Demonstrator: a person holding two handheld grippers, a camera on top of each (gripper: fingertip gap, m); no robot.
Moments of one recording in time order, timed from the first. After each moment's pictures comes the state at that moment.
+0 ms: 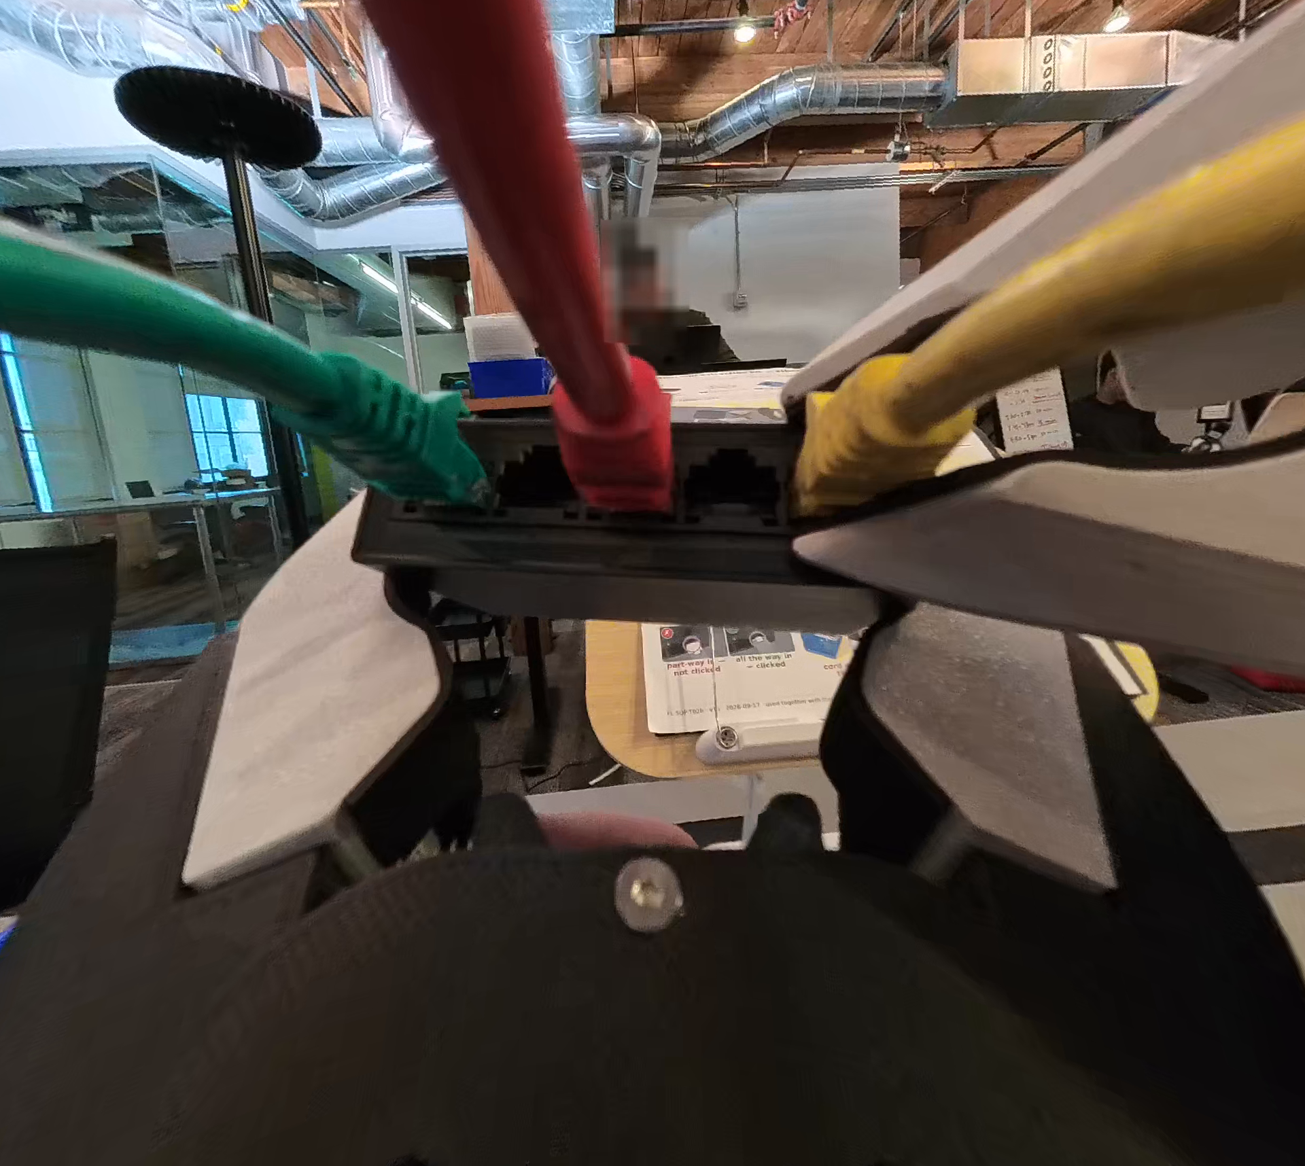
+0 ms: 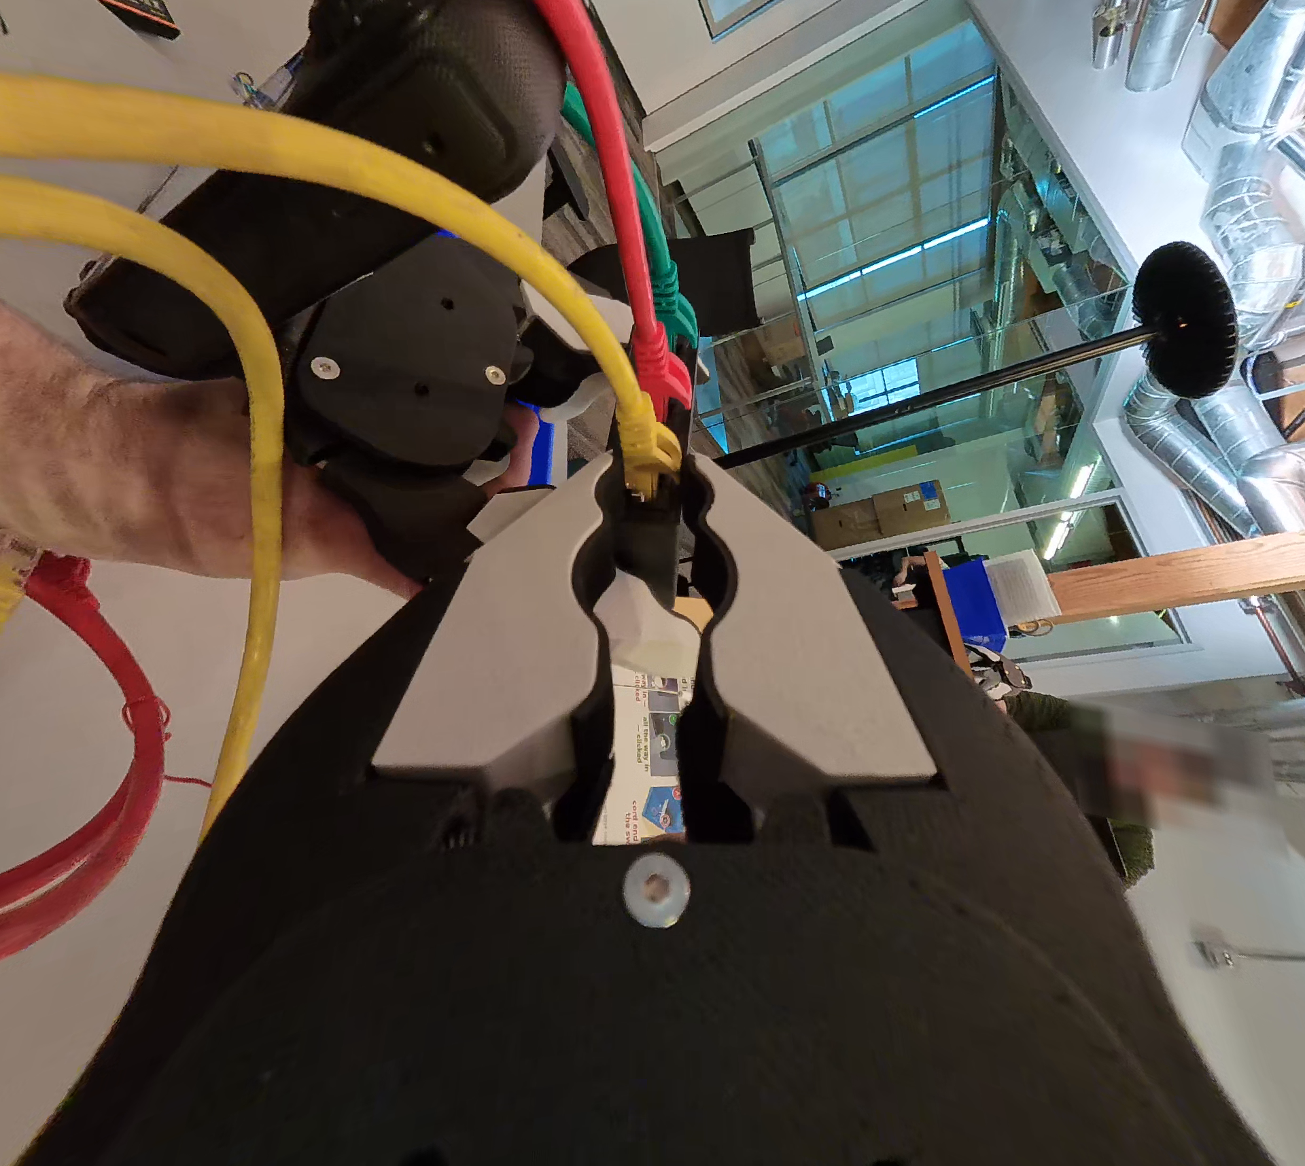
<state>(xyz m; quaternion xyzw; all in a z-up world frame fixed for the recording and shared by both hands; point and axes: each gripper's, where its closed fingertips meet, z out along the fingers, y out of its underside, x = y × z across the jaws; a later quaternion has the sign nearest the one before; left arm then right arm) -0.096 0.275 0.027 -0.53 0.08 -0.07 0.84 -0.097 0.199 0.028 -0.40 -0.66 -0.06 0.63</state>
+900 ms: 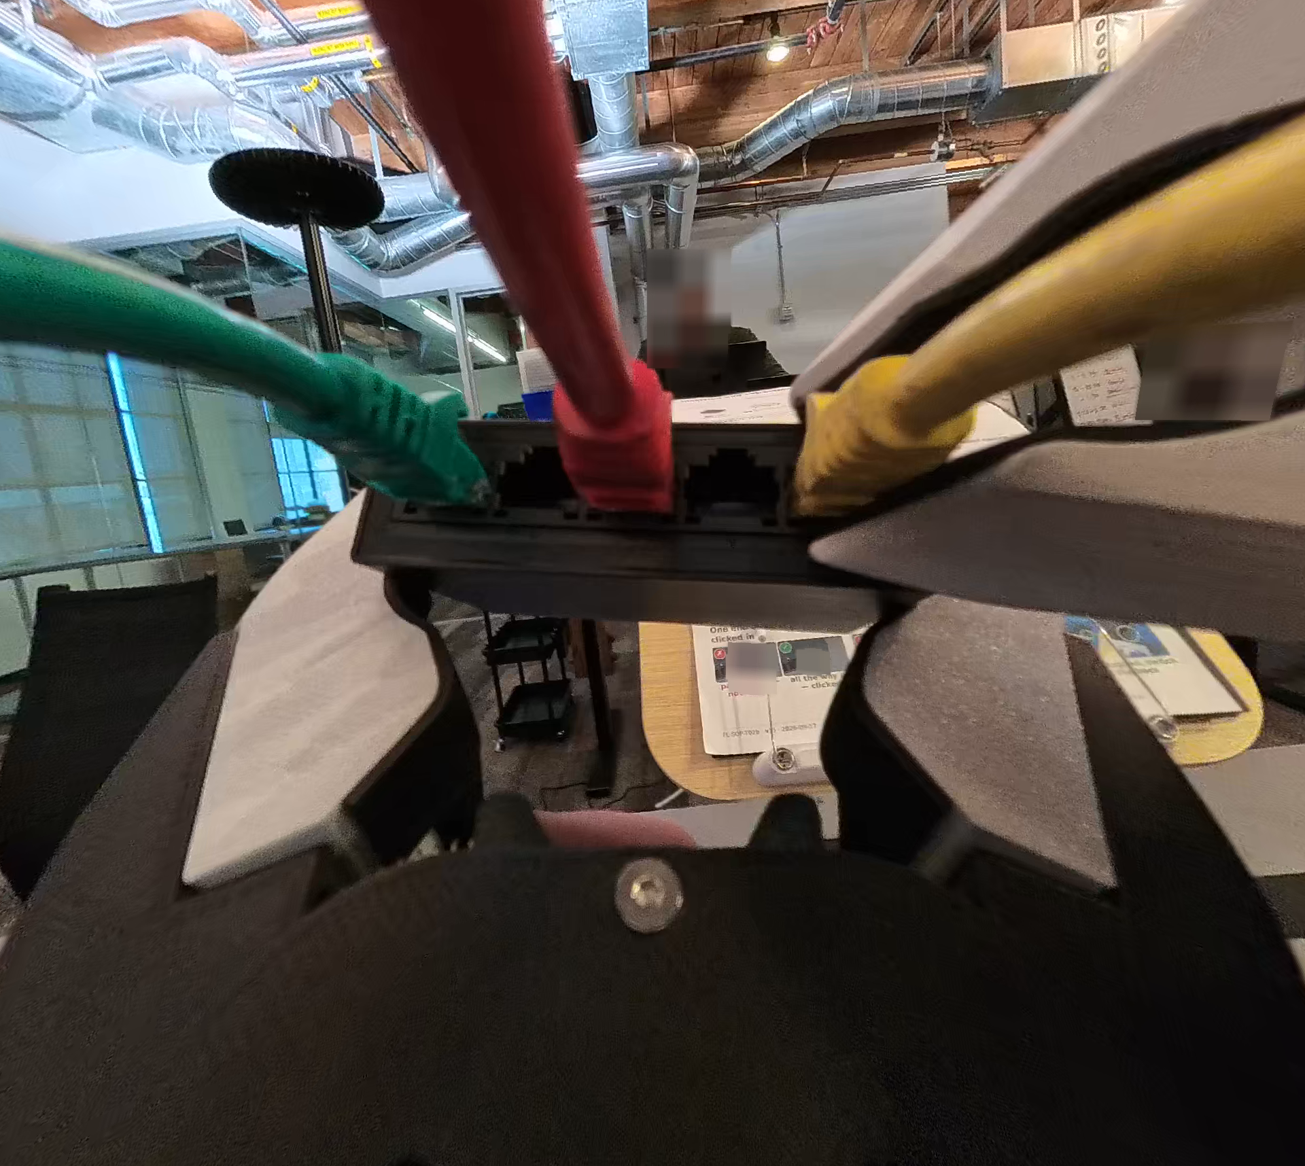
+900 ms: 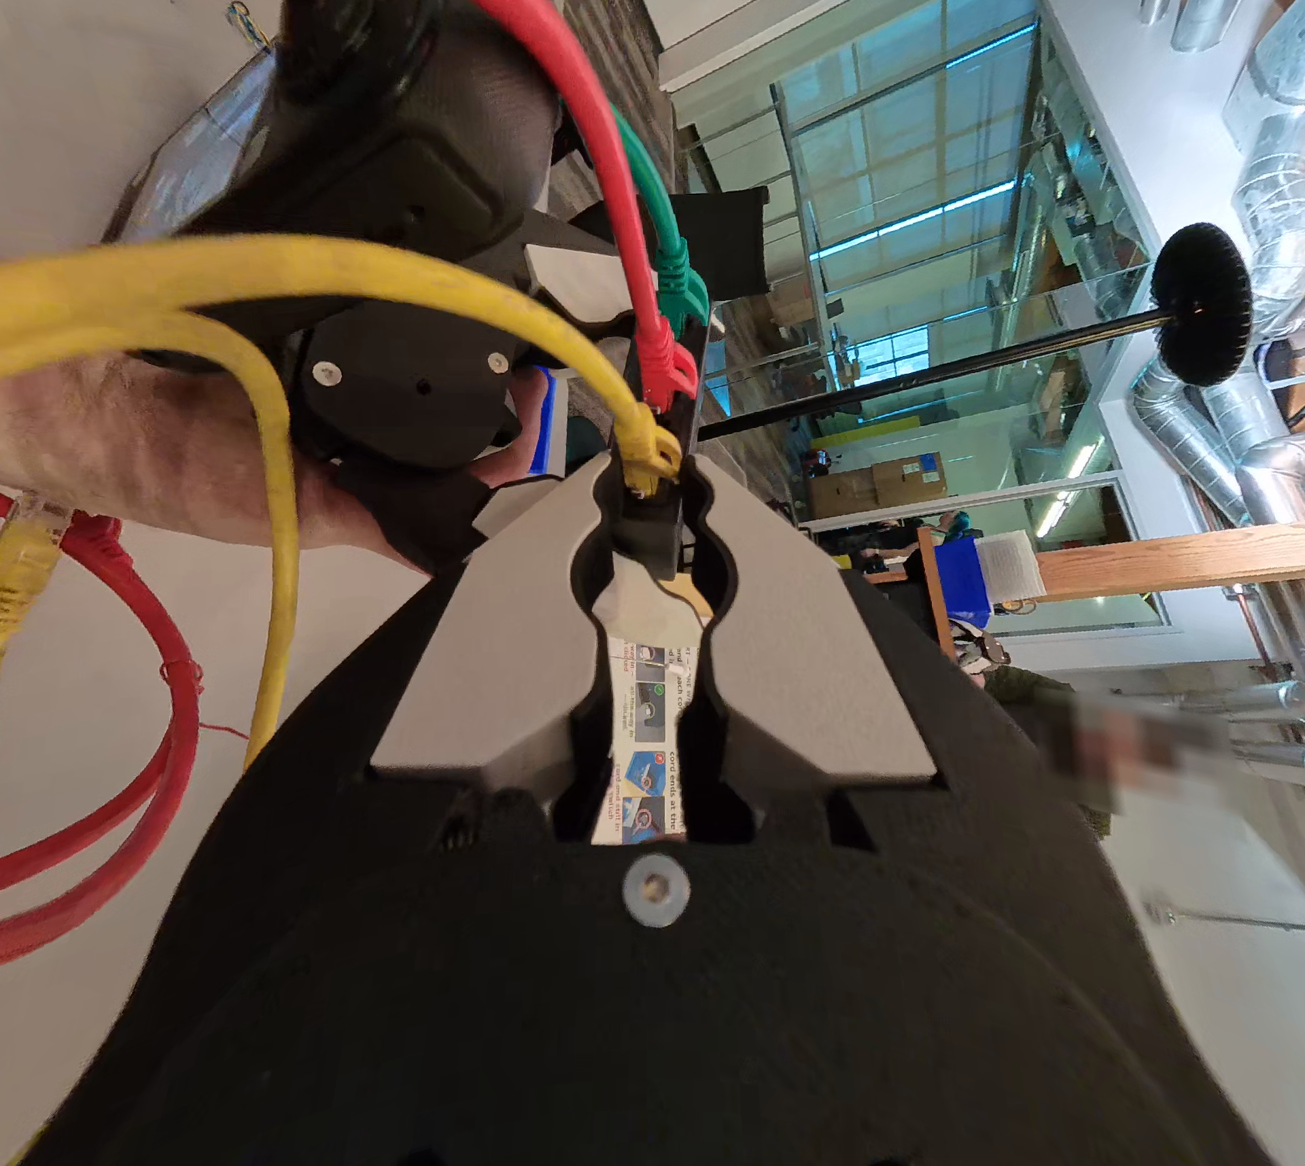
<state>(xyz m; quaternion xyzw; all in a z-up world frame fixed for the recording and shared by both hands) -0.108 0.270 0.038 -0.51 0.08 -0.01 0.85 -0.098 0.194 0.033 -0.41 -0.67 -0.09 0.61</state>
